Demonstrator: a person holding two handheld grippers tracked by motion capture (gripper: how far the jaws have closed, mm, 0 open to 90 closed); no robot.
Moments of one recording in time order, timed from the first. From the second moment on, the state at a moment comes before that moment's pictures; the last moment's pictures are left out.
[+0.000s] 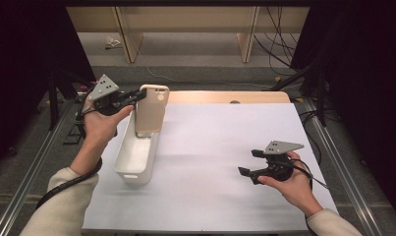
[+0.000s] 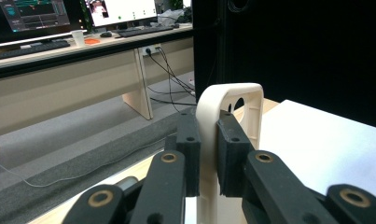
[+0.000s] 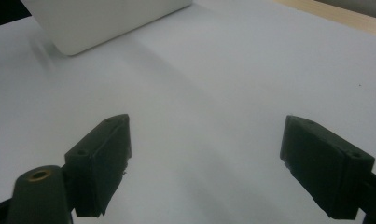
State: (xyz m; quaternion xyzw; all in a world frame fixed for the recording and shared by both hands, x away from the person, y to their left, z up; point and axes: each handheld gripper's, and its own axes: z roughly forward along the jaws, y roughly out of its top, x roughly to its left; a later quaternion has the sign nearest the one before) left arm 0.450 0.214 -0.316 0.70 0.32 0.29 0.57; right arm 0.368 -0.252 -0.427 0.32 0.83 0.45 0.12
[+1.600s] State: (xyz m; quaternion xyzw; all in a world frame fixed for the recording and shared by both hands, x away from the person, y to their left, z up) left arm 0.477 0.251 -0.344 0.68 0.36 0.30 0.56; right arm 0.367 -0.253 -0.425 0.32 0.82 0.46 0.12
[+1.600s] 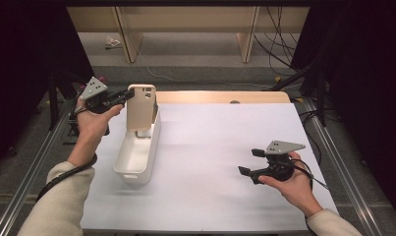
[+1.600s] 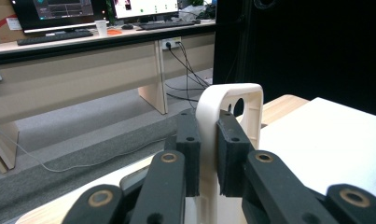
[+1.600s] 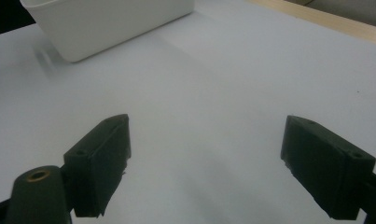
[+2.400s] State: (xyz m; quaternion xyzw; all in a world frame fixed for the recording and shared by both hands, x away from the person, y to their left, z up) left arm 0.491 0.249 -0.376 0.70 0.37 0.28 0.54; right arm 0.363 -0.257 -0.425 0.32 0.82 0.46 0.12
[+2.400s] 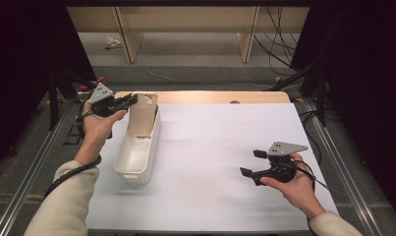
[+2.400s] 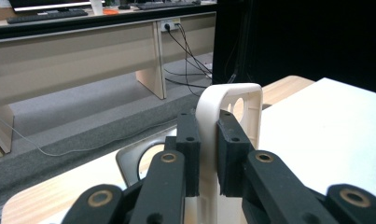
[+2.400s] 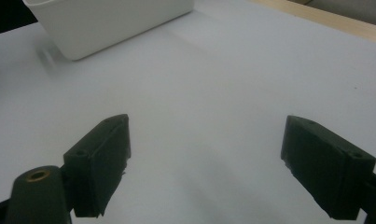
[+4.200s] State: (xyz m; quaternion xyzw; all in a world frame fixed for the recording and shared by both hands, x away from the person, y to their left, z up) left arm 0.520 0.249 -0.407 0.72 0.41 0.26 0.50; right arm 0.365 -0.257 -0.428 0.31 0.83 0.45 0.12
